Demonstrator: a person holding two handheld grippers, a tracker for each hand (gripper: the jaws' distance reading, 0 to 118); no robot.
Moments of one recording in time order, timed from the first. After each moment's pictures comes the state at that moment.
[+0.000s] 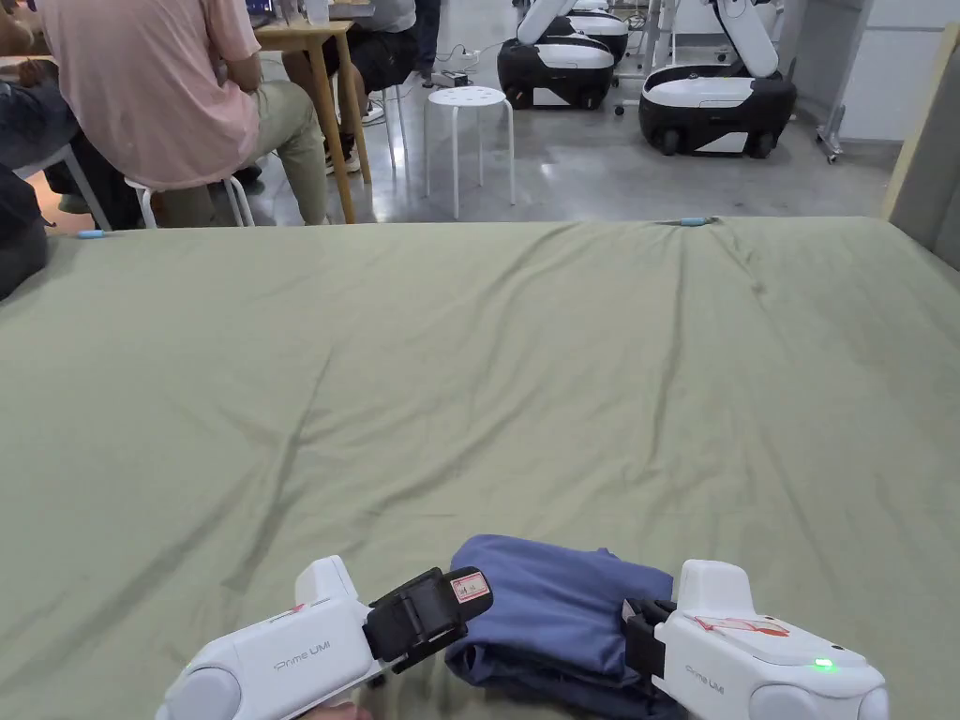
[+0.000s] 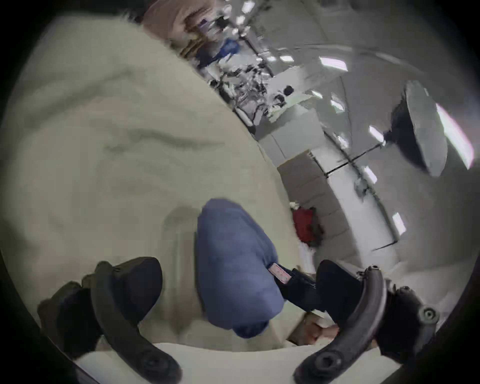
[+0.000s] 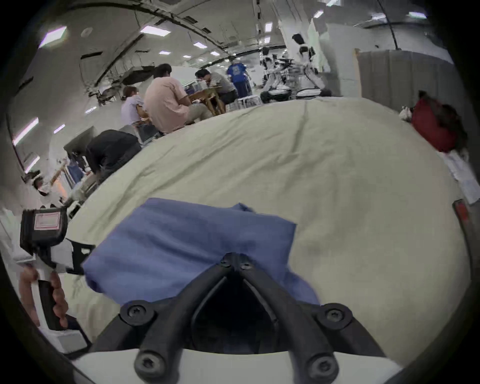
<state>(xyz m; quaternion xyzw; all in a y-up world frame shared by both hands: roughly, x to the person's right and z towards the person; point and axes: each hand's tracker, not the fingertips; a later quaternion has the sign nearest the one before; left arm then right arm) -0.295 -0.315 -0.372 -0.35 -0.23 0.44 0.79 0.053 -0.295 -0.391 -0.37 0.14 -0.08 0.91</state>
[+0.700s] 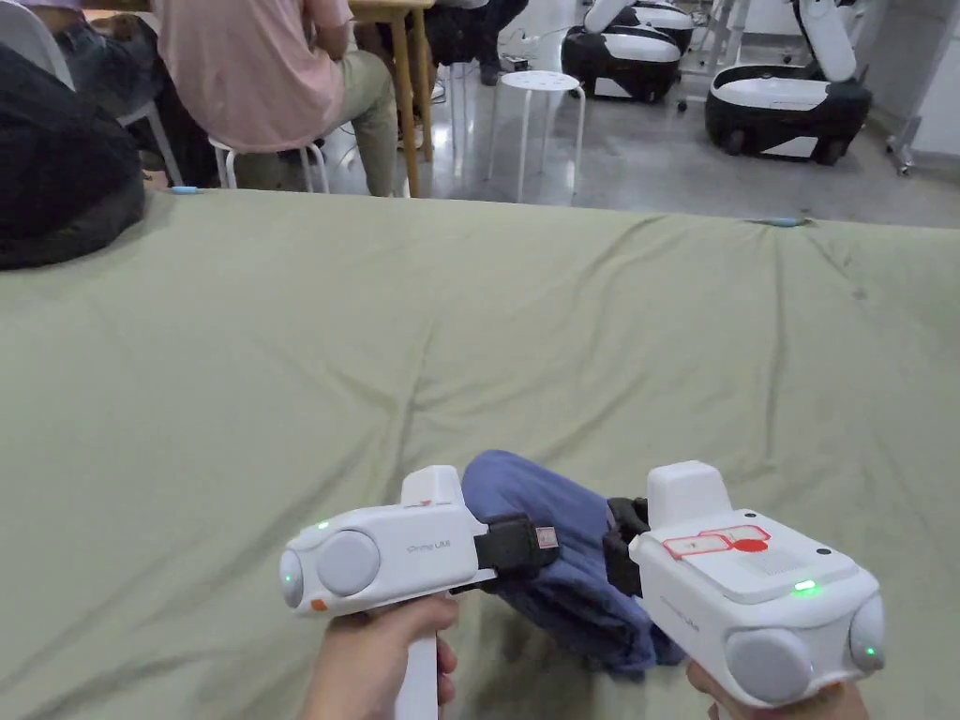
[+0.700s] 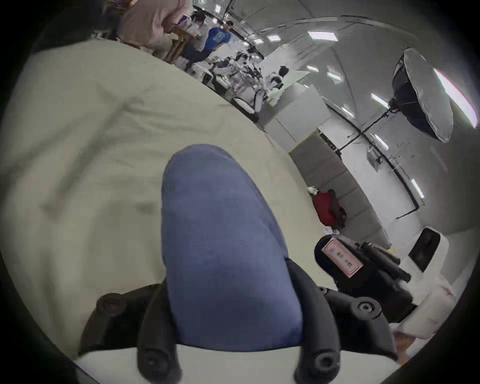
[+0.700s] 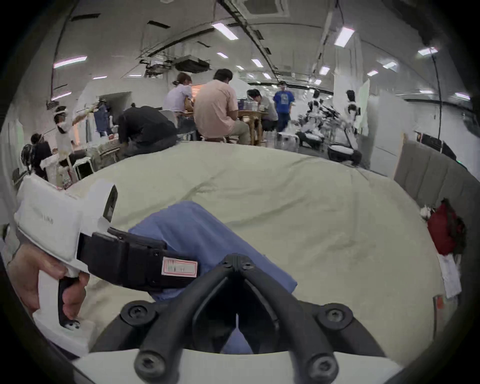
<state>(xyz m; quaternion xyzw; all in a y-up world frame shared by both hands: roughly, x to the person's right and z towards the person) -0.367 -0.273 -0.393 -0.37 -0.21 0.30 0.85 -0.125 -0.219 -0.376 -0.27 0.22 0.08 0.93</state>
